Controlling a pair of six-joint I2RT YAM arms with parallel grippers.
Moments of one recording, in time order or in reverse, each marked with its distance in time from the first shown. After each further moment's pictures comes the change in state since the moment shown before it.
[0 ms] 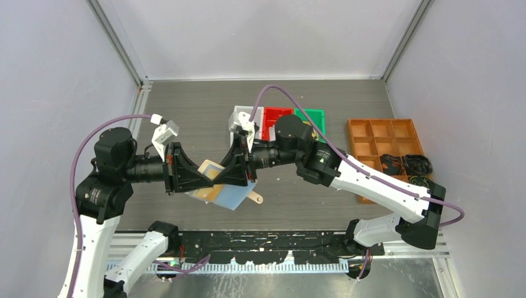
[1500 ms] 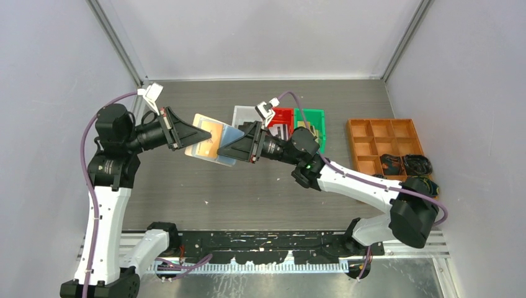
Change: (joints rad) left arm 0.193 0.140 -0.024 0.322 -0.160 -0.580; right arm -0.171 0.031 -0.439 0.857 0.168 1.008
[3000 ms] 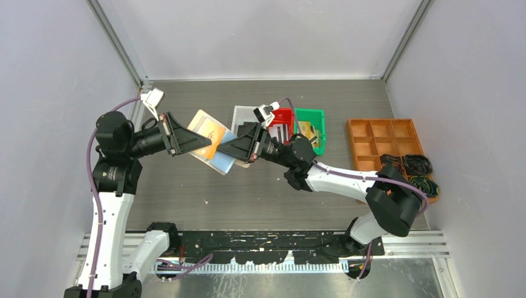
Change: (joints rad) left arm 0.023 -0.066 -0.113 0.161 0.125 -0.125; right arm -0.007 0.165 -0.064 0.441 0.032 0.246
